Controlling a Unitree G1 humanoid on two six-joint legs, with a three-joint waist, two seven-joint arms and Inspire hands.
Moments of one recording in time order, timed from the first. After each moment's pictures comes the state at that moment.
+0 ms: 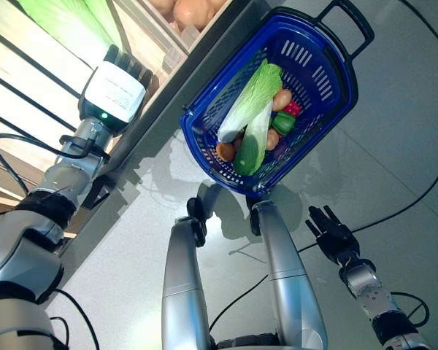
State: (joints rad) left arm -0.99 0.98 -0.82 0.78 1.04 0.11 0.55; right arm -0.12 -0.43 0.14 0.52 1.38 0.00 0.00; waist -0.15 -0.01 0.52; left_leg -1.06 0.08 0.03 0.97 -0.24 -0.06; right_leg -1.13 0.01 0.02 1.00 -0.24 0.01
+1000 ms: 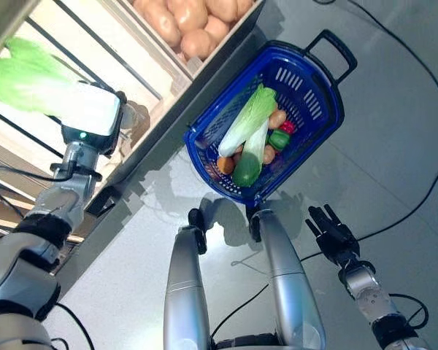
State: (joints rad) left arm -0.72 0.99 -0.60 0.70 0.73 0.04 0.72; right arm -0.07 -0.39 0.17 0.48 1.38 -0.06 0.00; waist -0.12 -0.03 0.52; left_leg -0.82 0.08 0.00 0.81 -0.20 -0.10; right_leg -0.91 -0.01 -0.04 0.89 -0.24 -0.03
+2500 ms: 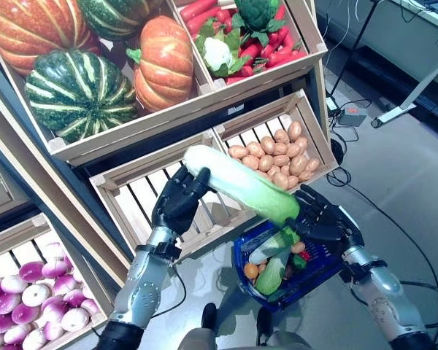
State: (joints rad) left arm -0.01 0.42 -0.15 0.00 -0.88 -0.08 -0.17; right arm 0.06 -0.55 0.09 0.07 0.67 -0.05 0.33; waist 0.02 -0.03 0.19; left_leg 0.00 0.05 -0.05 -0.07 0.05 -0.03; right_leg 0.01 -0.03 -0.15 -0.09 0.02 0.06
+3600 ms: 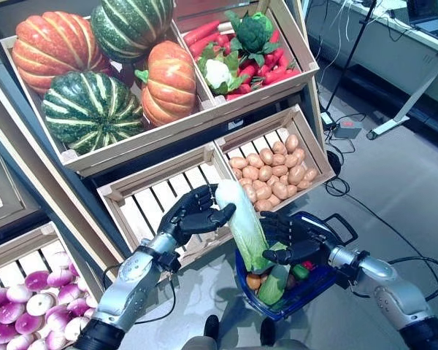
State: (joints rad) left arm -0.01 0.56 -0.27 0.00 -0.68 -0.07 -0.18; right arm -0.05 -0.66 0.25 0.03 0.66 0.28 0.49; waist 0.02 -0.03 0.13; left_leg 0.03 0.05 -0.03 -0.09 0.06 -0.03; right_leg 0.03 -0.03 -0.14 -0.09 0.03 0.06
